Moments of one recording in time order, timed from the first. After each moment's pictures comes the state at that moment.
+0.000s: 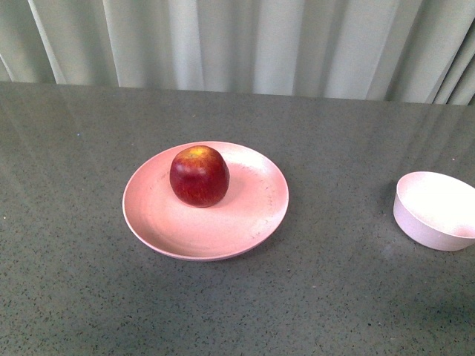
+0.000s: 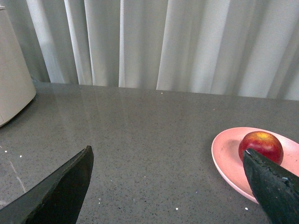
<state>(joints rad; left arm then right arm) 0.00 0.02 0.01 0.00 0.00 0.00 0.00 0.01 0.02 0.00 0.00 0.00</state>
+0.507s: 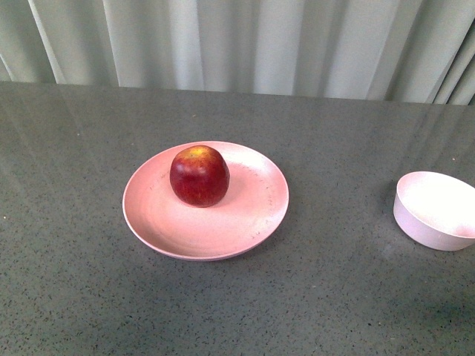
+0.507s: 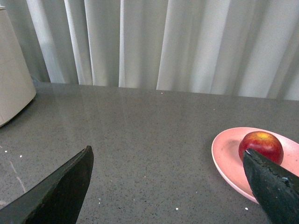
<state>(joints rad) 0.00 0.02 0.01 0.00 0.00 0.00 0.00 0.01 0.02 0.00 0.00 0.00</state>
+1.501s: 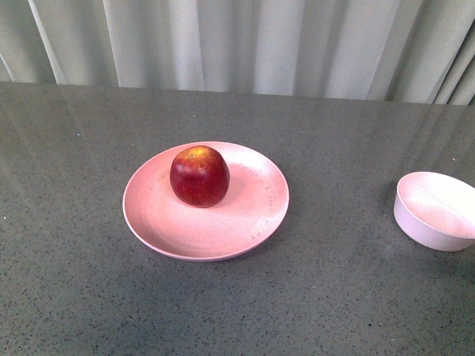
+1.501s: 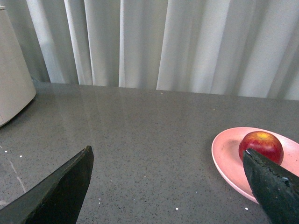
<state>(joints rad) 0.00 0.02 0.01 0.00 0.00 0.00 -0.30 1.02 0.36 0.14 -0.28 0.06</state>
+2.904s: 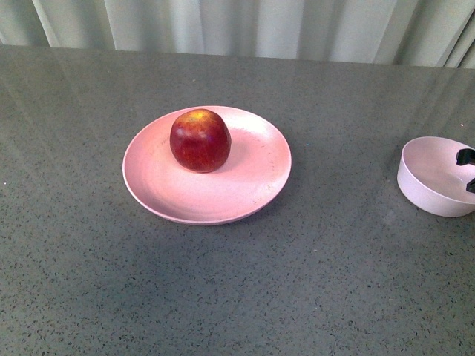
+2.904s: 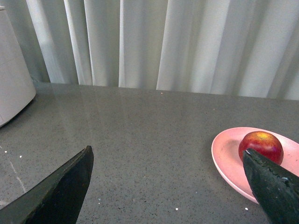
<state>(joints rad) 0.00 0.02 0.01 0.00 0.00 0.00 -0.13 1.95 0.86 0.26 -0.04 0.18</state>
